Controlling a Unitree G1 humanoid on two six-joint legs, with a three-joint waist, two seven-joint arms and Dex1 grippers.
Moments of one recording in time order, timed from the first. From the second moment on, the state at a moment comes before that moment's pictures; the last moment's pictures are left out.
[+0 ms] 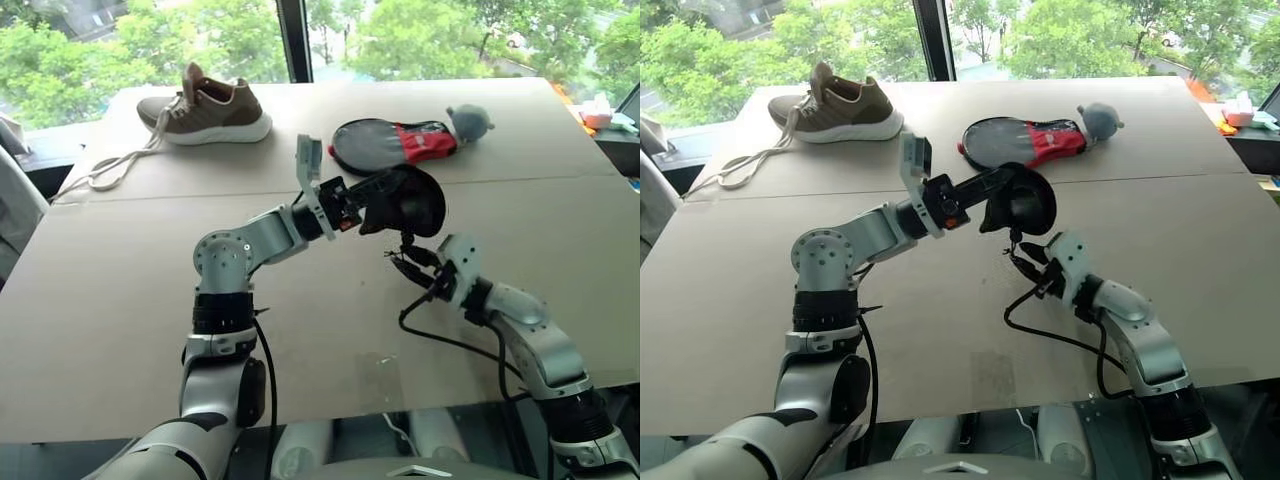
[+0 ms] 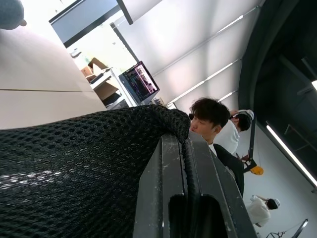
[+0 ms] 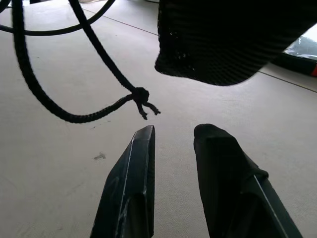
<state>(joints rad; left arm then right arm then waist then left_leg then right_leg) -0.70 0.19 0.19 0.05 -1.30 1.10 -0.34 -0.16 -0.37 0.15 -0.23 0.30 0.27 0.65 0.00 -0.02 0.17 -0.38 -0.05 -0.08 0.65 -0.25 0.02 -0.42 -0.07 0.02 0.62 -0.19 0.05</state>
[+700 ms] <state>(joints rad) -0.69 0.16 0.19 0.05 -1.28 1.10 -0.35 -0.17 -0.41 0.18 -0.31 0.29 0.26 0.74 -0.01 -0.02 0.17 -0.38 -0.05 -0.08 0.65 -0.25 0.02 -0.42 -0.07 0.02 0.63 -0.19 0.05</state>
